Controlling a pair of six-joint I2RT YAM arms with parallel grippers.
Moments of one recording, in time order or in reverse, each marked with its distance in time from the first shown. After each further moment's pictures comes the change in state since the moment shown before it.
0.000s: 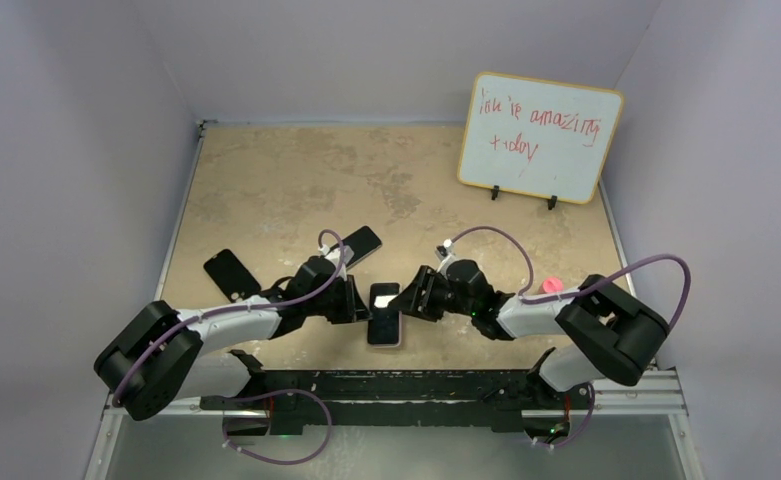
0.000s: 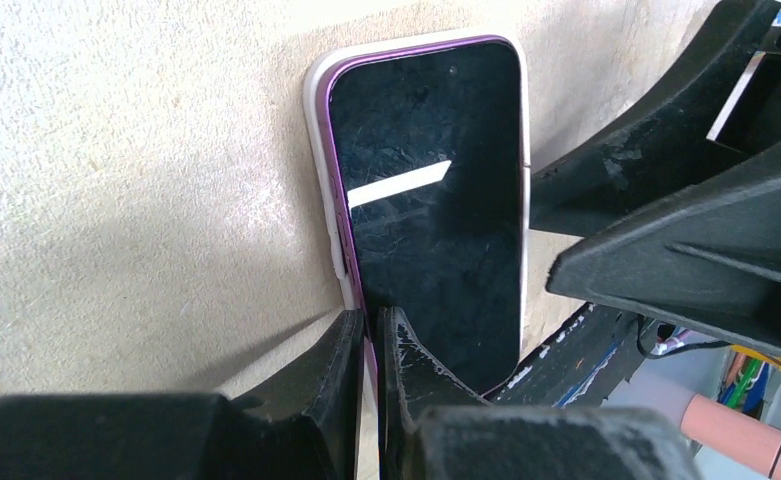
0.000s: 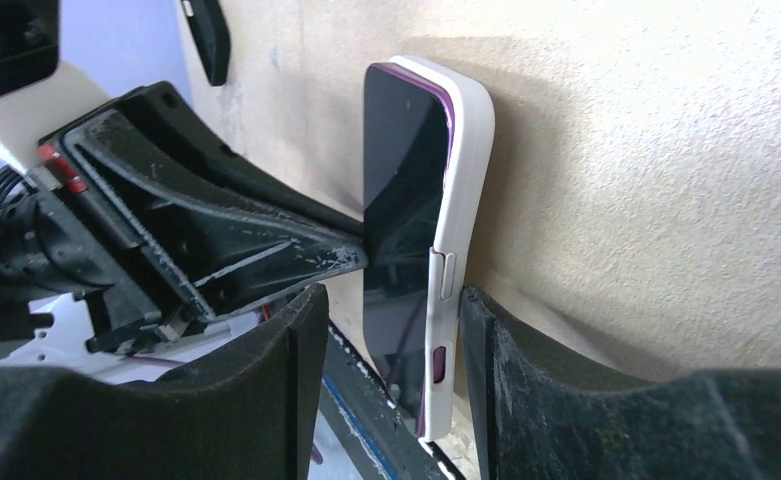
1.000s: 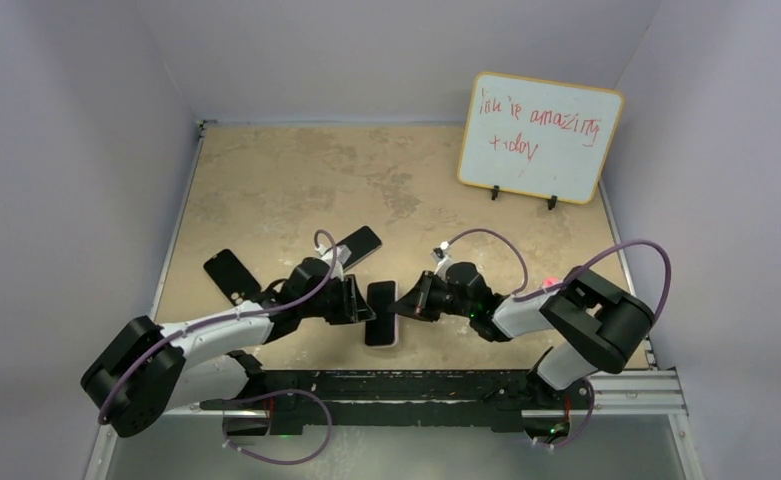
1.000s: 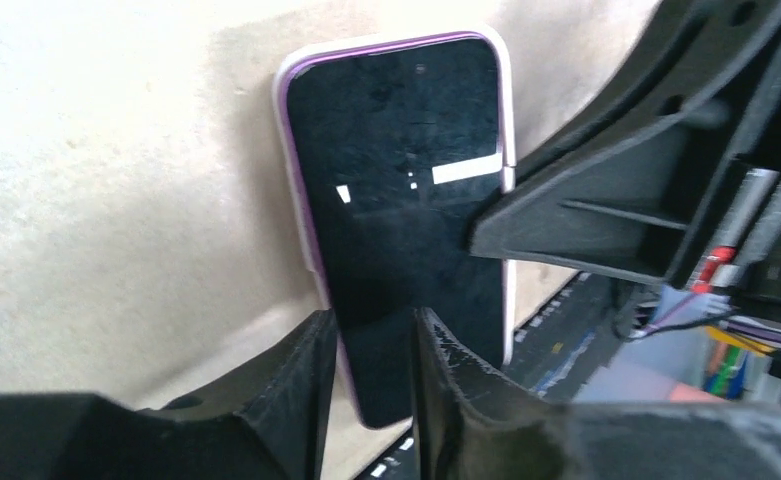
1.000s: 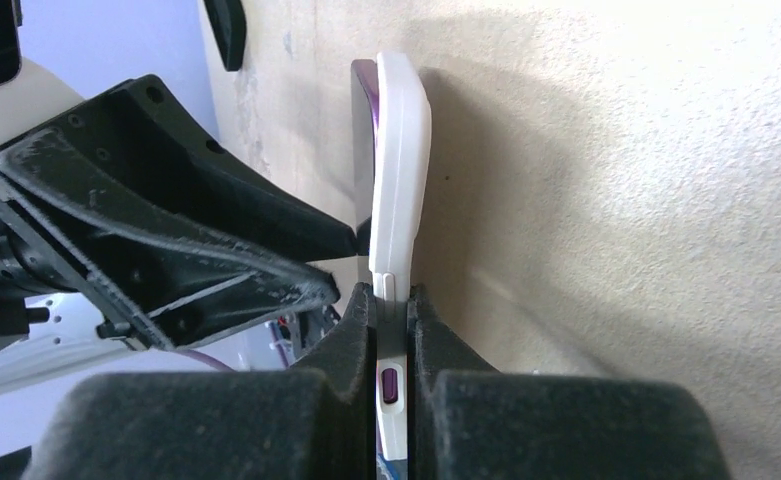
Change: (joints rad) left arm 0.001 -0.074 -0.011 -0.034 0.002 -0.013; right arm 0.000 0.088 -0.031 0.170 -0.035 0.025
